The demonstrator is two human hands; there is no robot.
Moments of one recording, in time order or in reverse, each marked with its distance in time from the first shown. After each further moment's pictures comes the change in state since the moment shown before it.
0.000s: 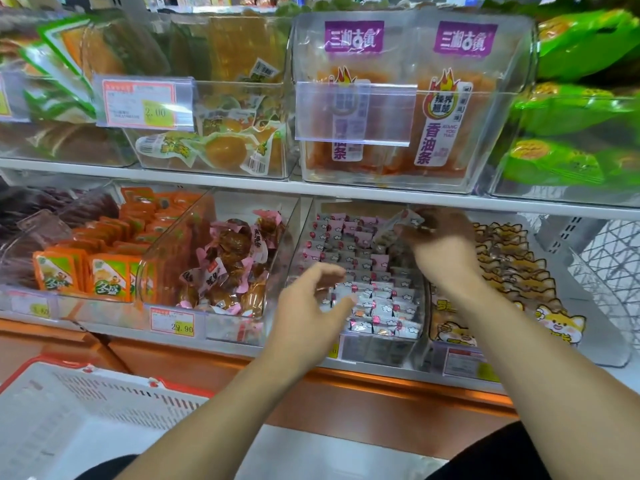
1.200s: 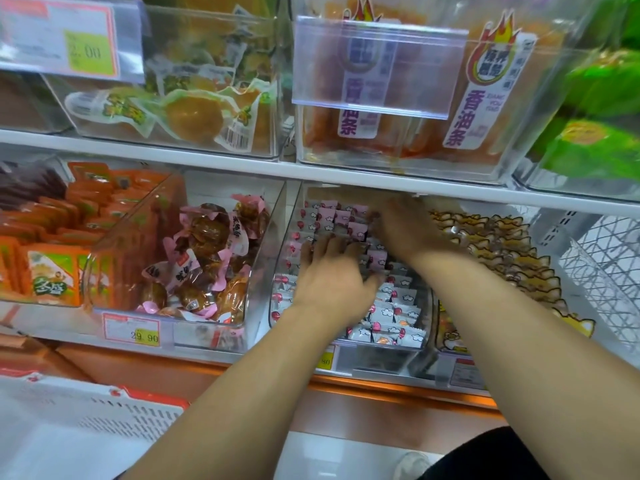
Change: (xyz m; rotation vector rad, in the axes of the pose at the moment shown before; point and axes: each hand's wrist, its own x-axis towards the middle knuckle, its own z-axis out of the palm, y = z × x) left_hand 0.078 -0.008 0.048 0.726 -0.218 0.093; right_hand 0.056 0.015 0.057 -0.653 -0.318 -0.383
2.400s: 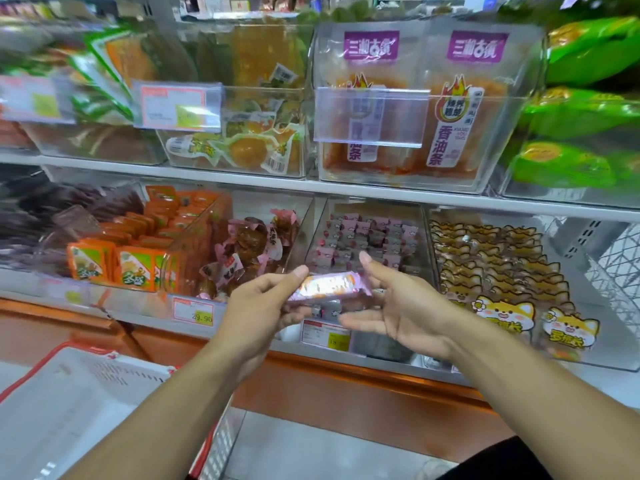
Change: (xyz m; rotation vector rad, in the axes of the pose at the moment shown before) left_hand -0.116 -0.045 -0.073 -1.405 0.170 -0.509; right_hand -0.124 -0.069 -0.048 1.701 -0.634 0.600
